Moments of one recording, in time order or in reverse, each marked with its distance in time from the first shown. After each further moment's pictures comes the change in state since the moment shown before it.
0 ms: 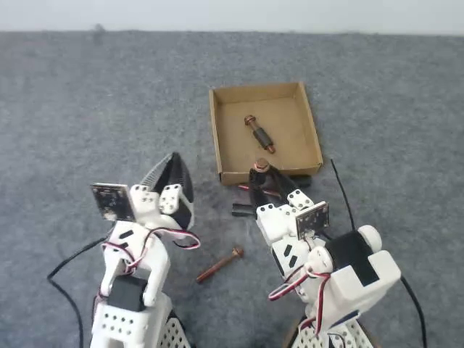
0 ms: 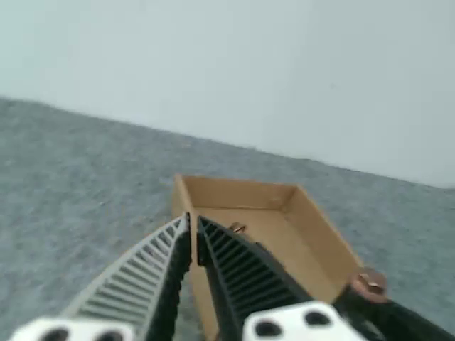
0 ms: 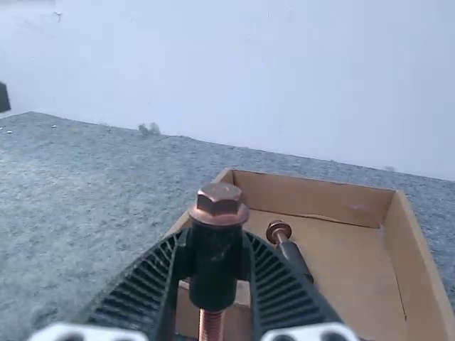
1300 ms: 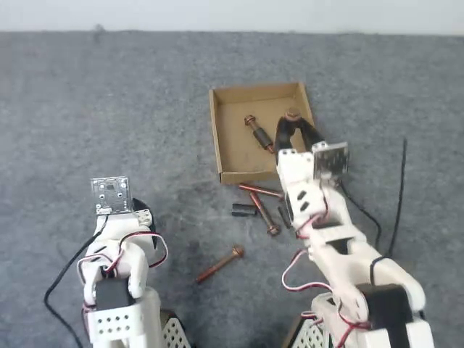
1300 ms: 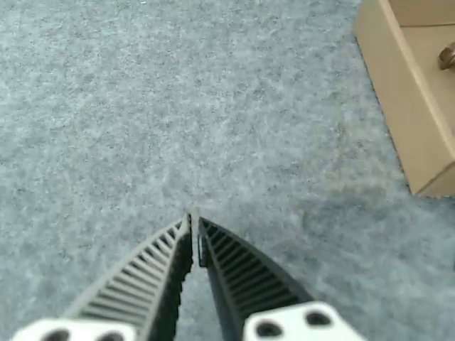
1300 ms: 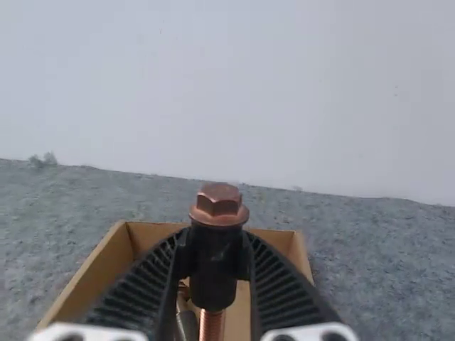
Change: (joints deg) left arm -19.3 -0.1 0.0 28.2 -20.7; right arm 12.4 -24.4 -19.6 46.6 0.0
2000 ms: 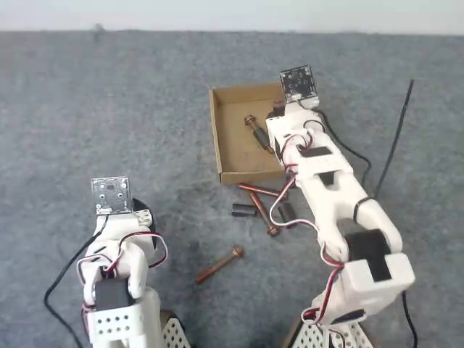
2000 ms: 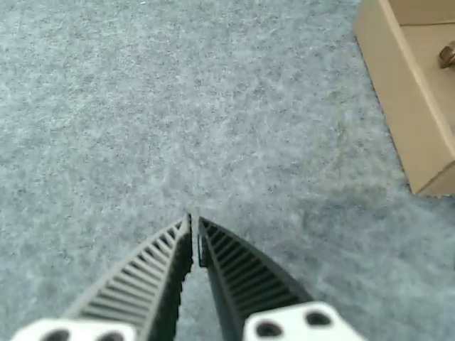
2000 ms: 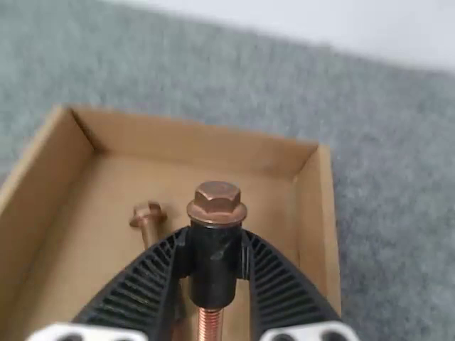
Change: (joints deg) left arm 0.0 0.0 0.0 0.0 -0.4; right arm 0.1 23.8 -45.1 54.0 6.2
